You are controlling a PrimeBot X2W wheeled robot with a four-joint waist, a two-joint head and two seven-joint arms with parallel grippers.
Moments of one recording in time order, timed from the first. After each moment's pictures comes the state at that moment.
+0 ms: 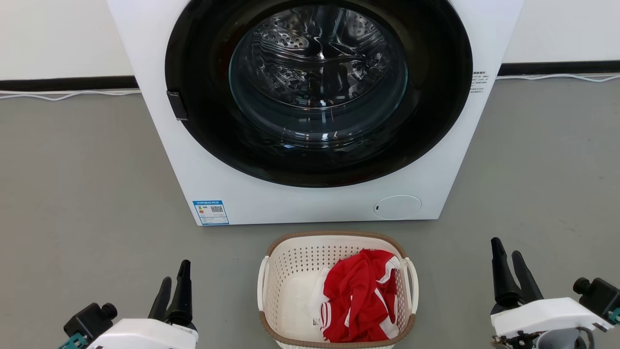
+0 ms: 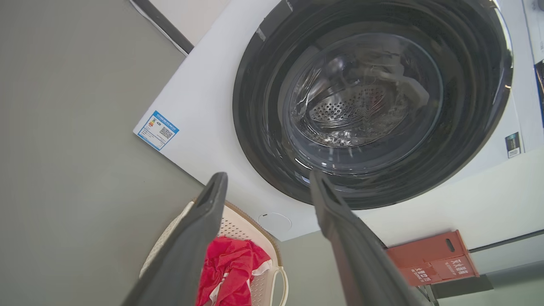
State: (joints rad) left arm -0.01 0.03 0.02 0.29 -0.90 -0.07 -0.08; right arm -0.04 -0.05 -0.09 0.27 0.74 0.12 -0.07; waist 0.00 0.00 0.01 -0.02
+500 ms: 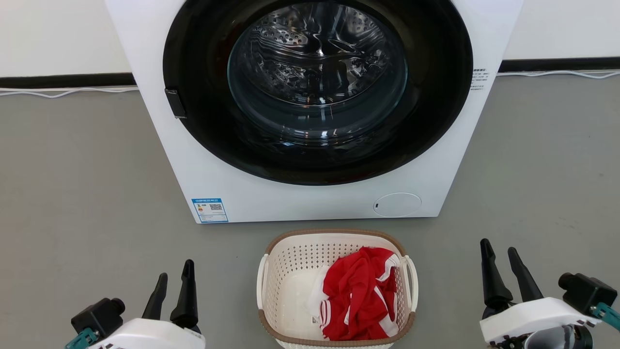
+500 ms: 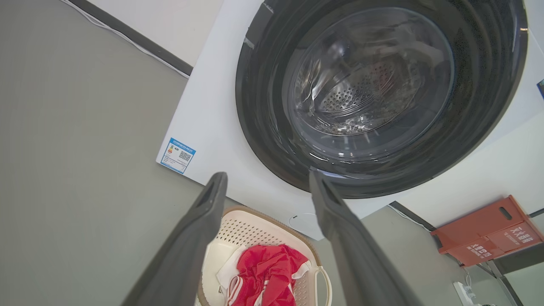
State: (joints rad) left arm 0.00 0.03 0.01 0.26 -0.68 -0.05 -0.12; right arm -0.05 -0.06 -0.07 0.30 0.54 0.12 -0.11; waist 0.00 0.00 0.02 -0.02
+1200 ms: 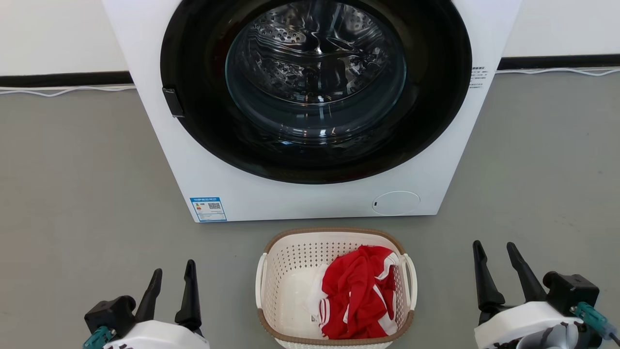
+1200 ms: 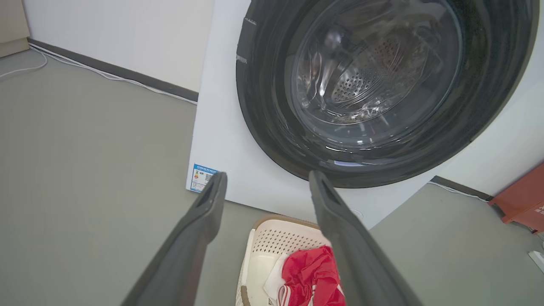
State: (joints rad) left arm 0.01 0.04 0.00 0.25 -0.42 -0.02 -0.18; right arm -0.05 -0.06 -0.07 0.31 0.25 0.12 -0.17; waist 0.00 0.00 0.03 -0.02
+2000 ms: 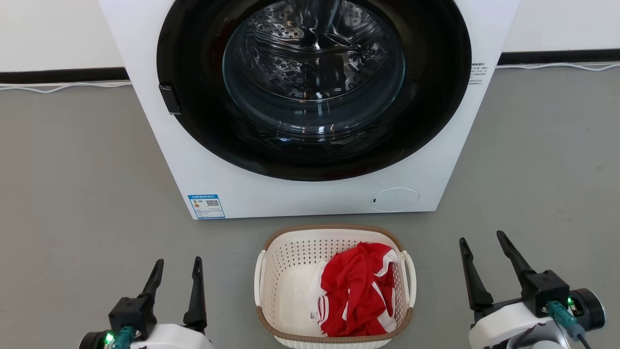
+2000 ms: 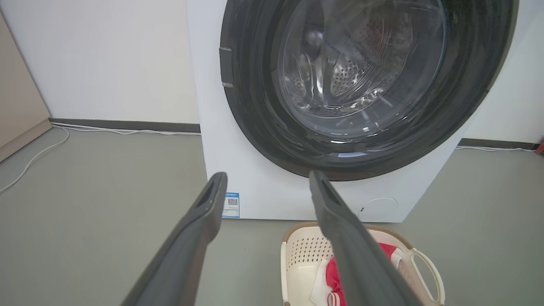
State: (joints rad) left arm 0.01 0.04 -0.01 0.23 -0.14 -0.01 -0.25; right arm -0.07 -0.07 -0.06 0.31 -0.07 0.12 -0.24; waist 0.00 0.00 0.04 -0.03
